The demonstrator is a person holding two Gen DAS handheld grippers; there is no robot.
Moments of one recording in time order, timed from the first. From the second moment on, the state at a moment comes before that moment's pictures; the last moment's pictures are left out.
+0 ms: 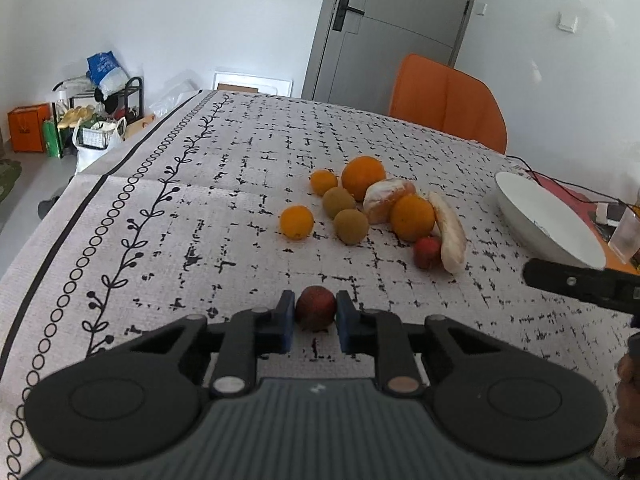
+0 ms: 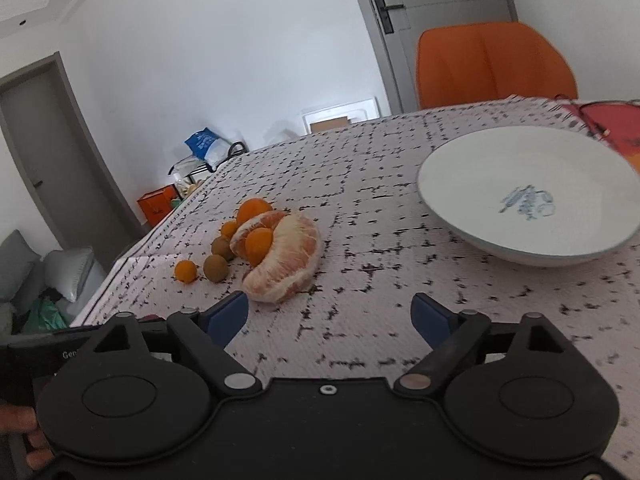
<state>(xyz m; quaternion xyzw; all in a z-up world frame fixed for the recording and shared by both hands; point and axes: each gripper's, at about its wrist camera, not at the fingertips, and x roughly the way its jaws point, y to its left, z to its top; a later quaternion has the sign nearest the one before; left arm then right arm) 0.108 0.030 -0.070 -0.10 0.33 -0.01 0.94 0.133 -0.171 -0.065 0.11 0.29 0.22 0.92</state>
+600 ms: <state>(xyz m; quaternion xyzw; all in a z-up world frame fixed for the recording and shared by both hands) 0.130 0.043 -0.066 -0.11 0.33 0.01 0.94 0.179 -0.148 -0.072 0.15 0.31 0.25 0.90</state>
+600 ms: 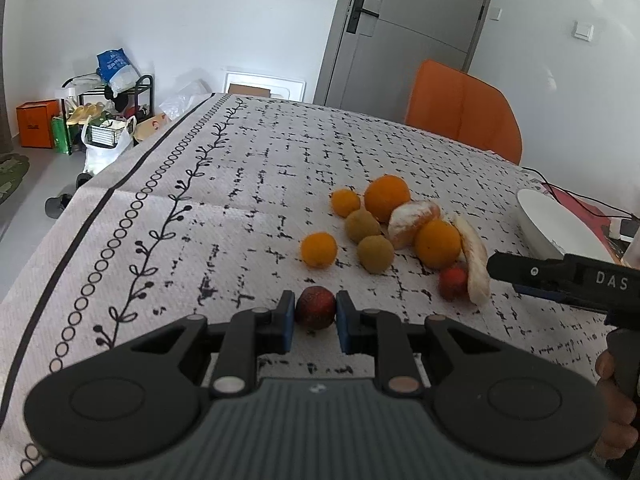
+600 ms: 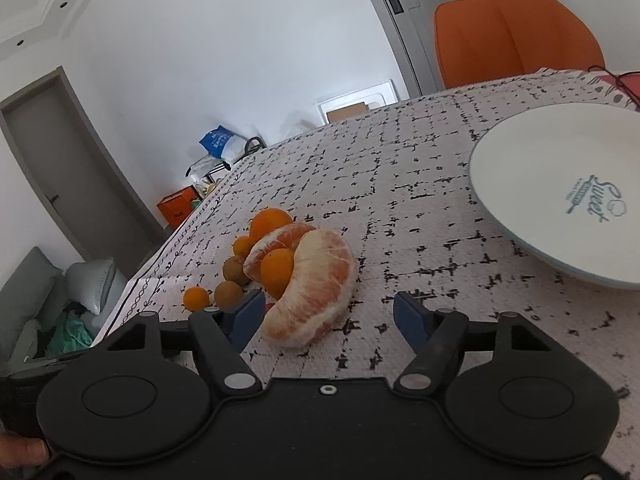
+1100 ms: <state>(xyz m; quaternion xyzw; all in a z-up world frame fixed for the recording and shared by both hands) 0.137 0.050 -0.063 -0.11 0.33 0.02 0.94 0.203 -0.132 -0.076 0.16 0.32 0.26 0.90</state>
